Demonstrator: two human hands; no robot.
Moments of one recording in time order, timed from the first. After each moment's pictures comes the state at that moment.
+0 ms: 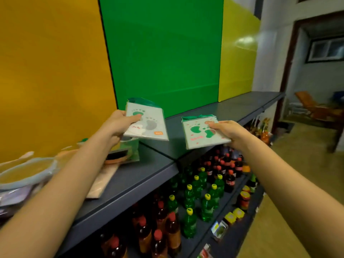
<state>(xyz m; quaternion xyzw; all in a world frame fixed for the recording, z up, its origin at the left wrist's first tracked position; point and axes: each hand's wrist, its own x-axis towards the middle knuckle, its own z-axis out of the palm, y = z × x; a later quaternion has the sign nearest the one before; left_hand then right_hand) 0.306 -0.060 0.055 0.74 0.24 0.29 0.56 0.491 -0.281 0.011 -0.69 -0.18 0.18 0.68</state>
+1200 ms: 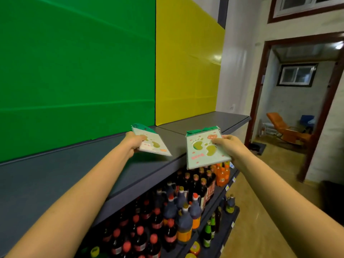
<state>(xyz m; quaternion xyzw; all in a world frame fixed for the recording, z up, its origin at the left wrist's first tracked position) 0.968 -0.184 -0.001 0.72 0.29 0.21 0.60 1.056 -0.453 0.009 -0.74 -0.12 0.09 0.66</state>
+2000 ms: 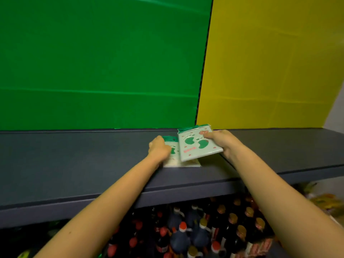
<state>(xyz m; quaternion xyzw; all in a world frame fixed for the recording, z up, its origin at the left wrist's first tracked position) 1.117 -0.199 -0.039 0.74 0.51 0.29 0.31 1.270 -0.293 0.011 -0.68 -0.33 0.33 0.56</state>
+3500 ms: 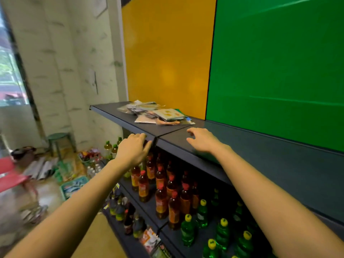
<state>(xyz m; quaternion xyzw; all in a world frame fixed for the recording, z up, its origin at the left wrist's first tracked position) 0.523 -0.344 -0.038 0.52 0.82 0.17 -0.15 0.700 -0.200 -0.006 -0.36 -0.92 0.10 0.13</state>
